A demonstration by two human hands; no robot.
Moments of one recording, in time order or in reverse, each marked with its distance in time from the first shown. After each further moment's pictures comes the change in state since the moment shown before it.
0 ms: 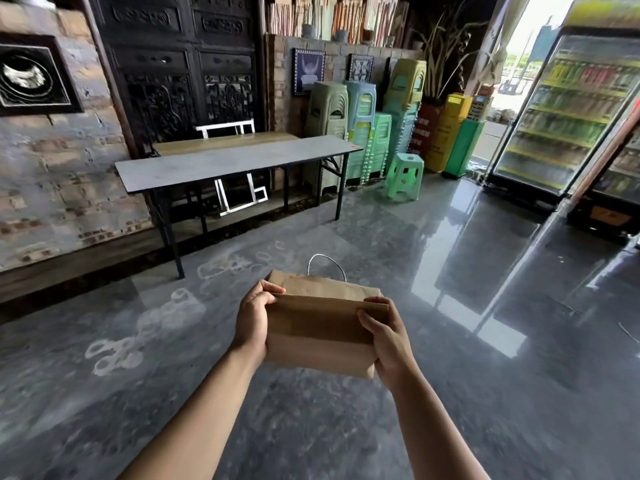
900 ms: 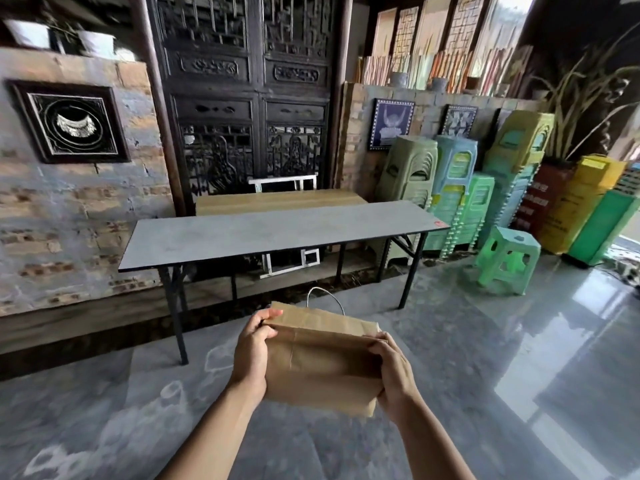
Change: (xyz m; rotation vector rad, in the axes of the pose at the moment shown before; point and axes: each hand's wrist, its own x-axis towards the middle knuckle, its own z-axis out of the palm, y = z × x) left_hand 0.610 0.040 0.175 -0.053 0.345 0.067; right_hand 0.693 -0.034 0.130 0.016 -0.315 0.228
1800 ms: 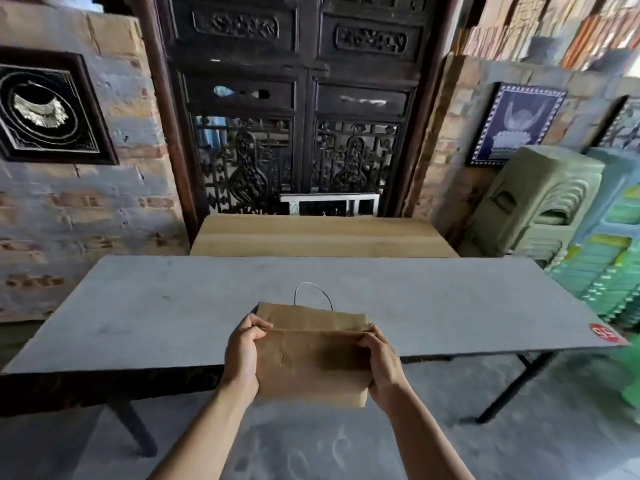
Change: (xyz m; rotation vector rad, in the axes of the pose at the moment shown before) left_hand 0.667 0.000 0.149 -0.061 0.278 -0.012; right_hand 0.717 -0.083 0.179 -0.177 -0.273 0.094
